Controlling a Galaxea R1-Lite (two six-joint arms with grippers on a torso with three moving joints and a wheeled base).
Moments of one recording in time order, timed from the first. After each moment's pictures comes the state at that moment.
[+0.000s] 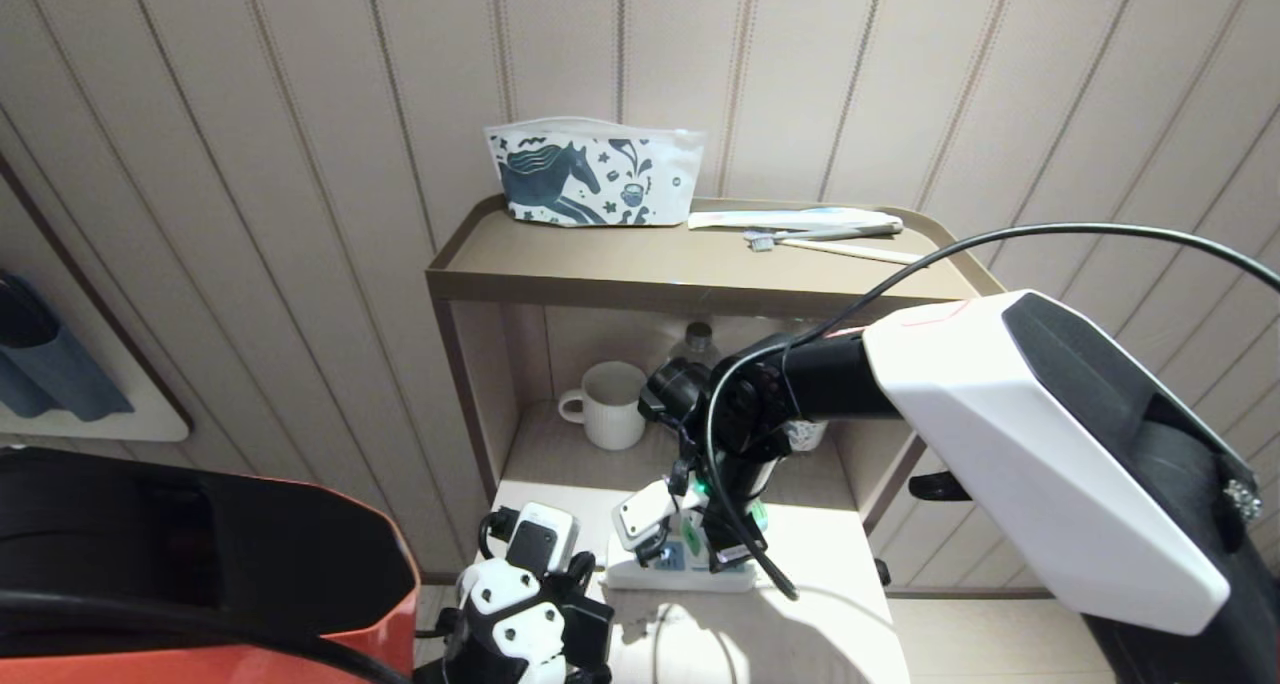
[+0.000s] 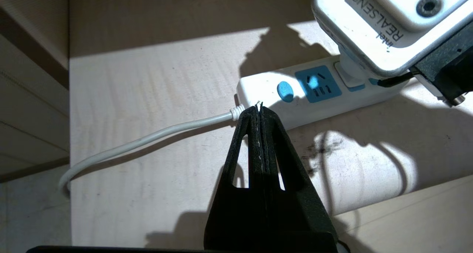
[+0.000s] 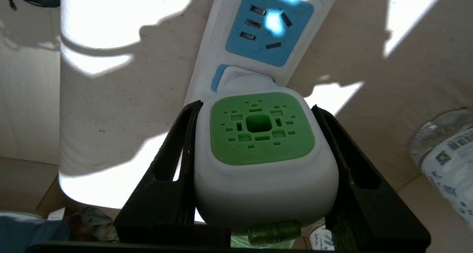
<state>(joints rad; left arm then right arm) -0.94 2.23 -0.37 -1.43 0.47 -0.26 0.63 2.38 -1.85 0.74 -0.06 -1.24</state>
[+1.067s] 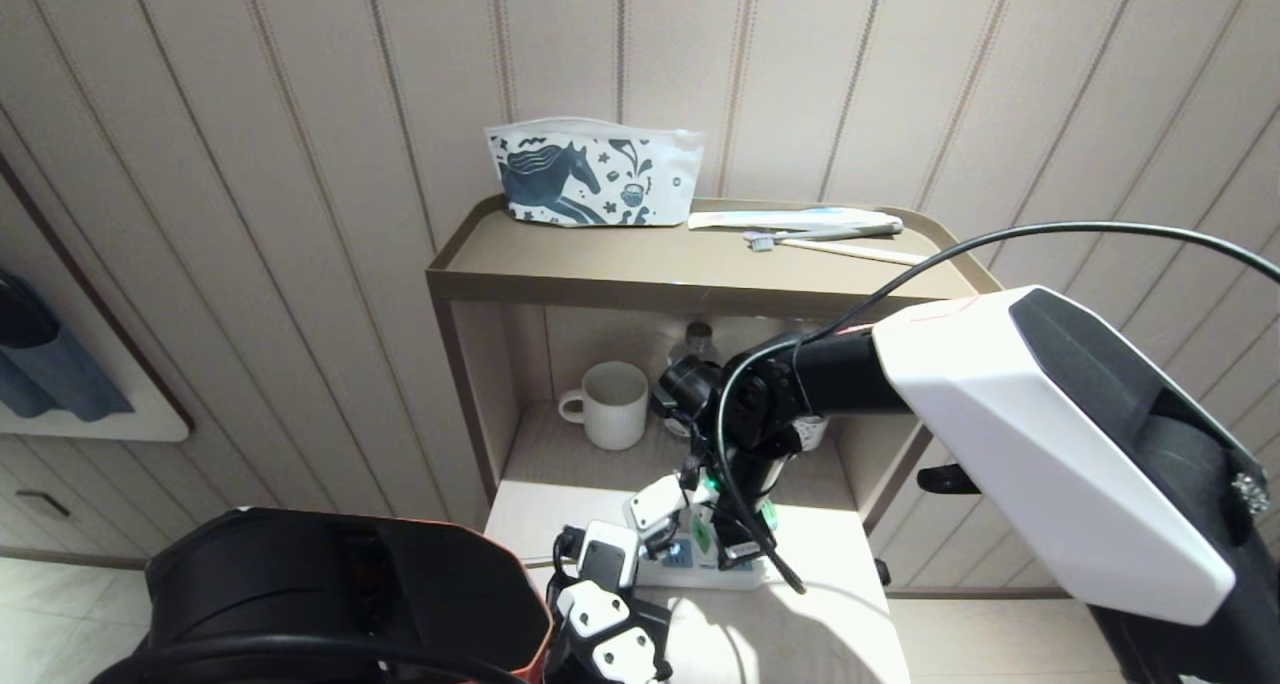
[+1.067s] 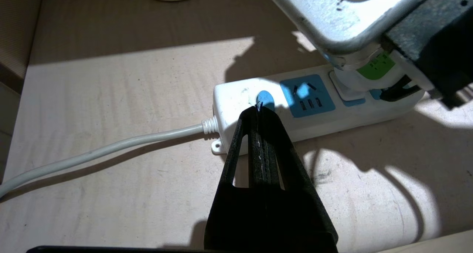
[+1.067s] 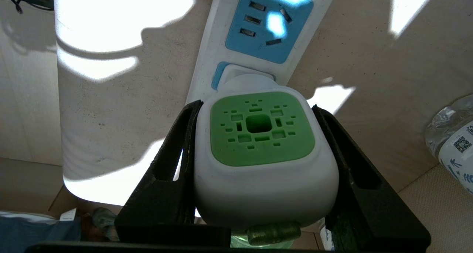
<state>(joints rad) -1.02 2.41 -0.59 -1.43 0.62 -0.26 0.60 2.38 -1.83 0.74 -0.06 -1.23</state>
